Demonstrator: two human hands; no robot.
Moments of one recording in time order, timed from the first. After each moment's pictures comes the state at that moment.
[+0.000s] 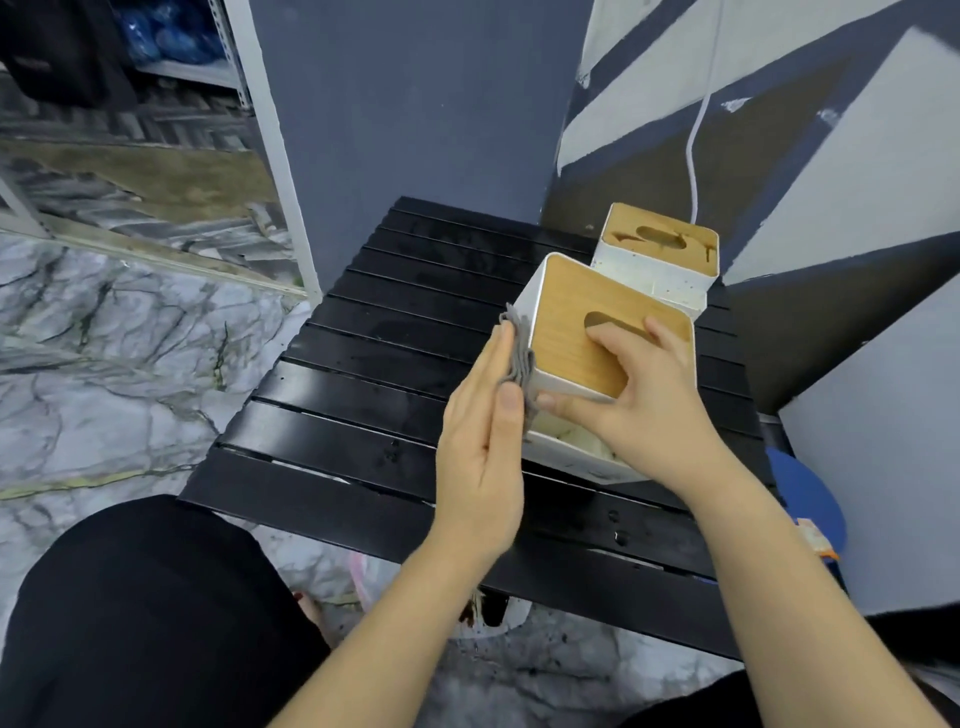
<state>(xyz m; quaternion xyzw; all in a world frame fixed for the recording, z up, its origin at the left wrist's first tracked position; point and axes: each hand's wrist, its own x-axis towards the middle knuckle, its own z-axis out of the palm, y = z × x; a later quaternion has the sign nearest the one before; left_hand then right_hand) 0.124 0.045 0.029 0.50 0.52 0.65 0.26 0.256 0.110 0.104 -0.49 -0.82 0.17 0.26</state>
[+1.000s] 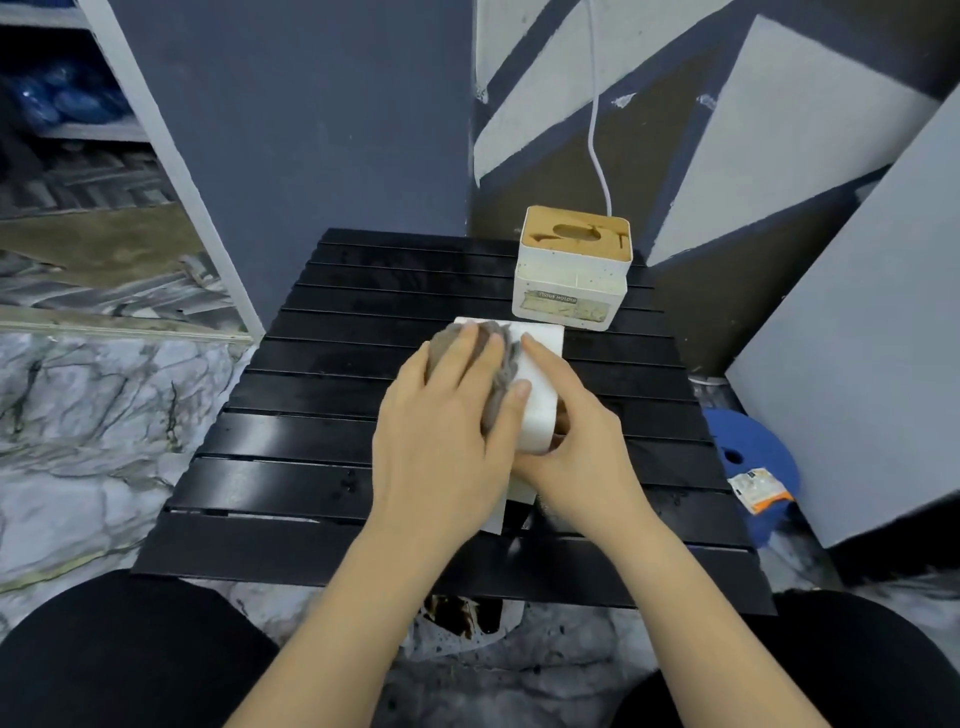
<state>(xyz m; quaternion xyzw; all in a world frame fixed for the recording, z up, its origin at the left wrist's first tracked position) 0.122 0.046 0.084 0.68 0.65 0.32 0.01 0.265 0.075 0.054 -0.50 -0.68 0.36 0.41</state>
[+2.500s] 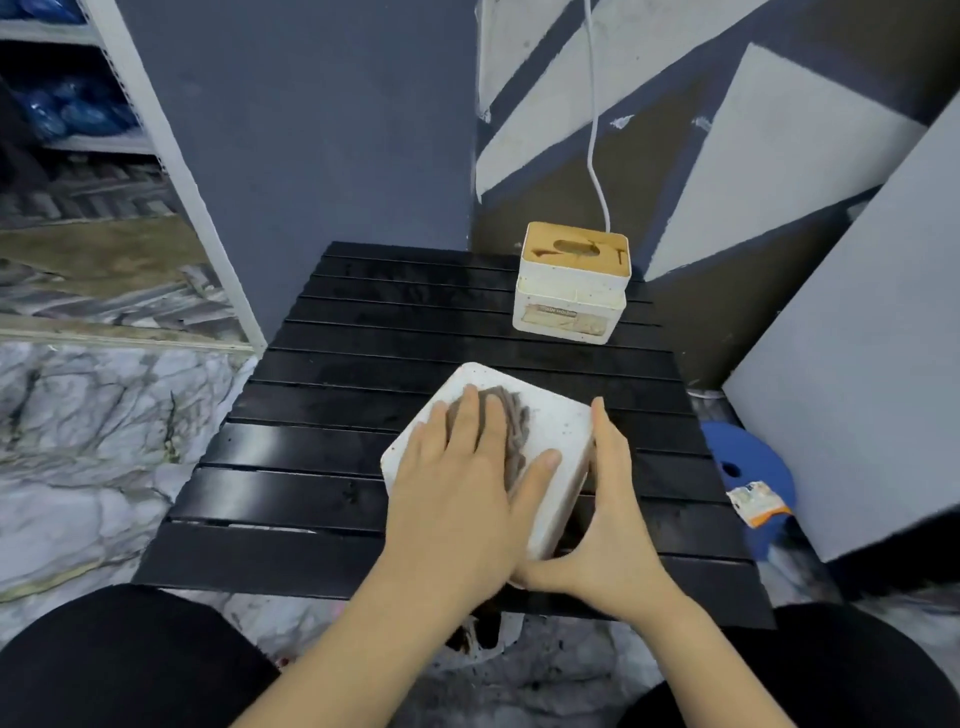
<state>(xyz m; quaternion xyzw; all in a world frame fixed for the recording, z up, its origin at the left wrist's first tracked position) 0.136 0.024 0.079 0.70 0.69 0.14 0.09 0.298 0.039 0.024 -0.48 -0.70 0.39 0.35</state>
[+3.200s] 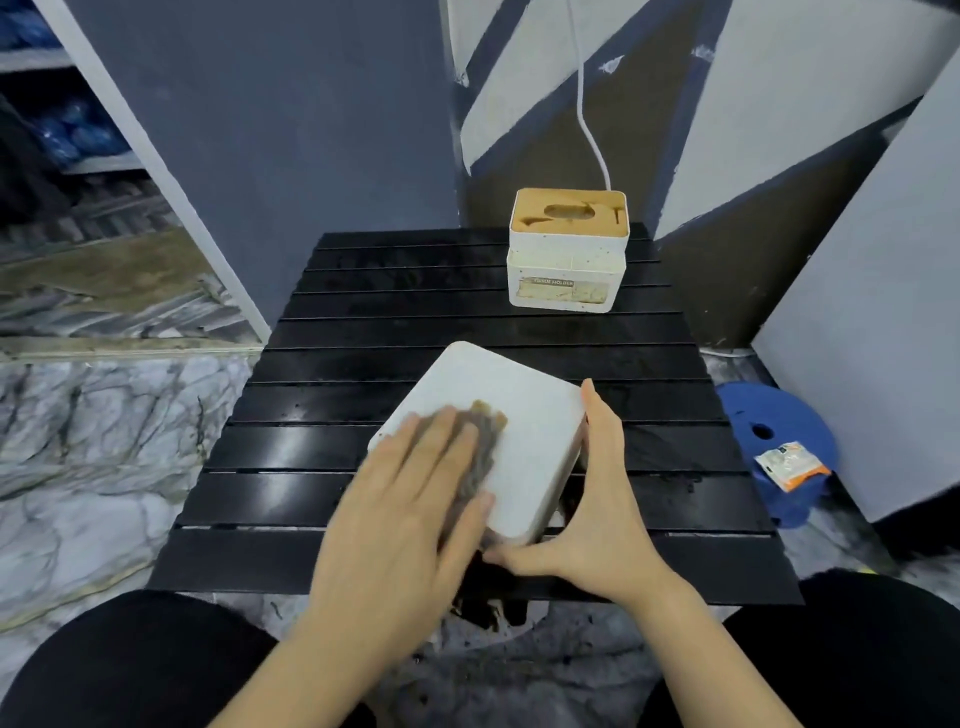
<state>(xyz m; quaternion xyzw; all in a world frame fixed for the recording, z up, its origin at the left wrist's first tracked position) 0.098 -0.002 0.050 0.78 0.61 0.15 0.01 0.299 0.051 -0.002 -0.43 -0.69 0.42 0.41</state>
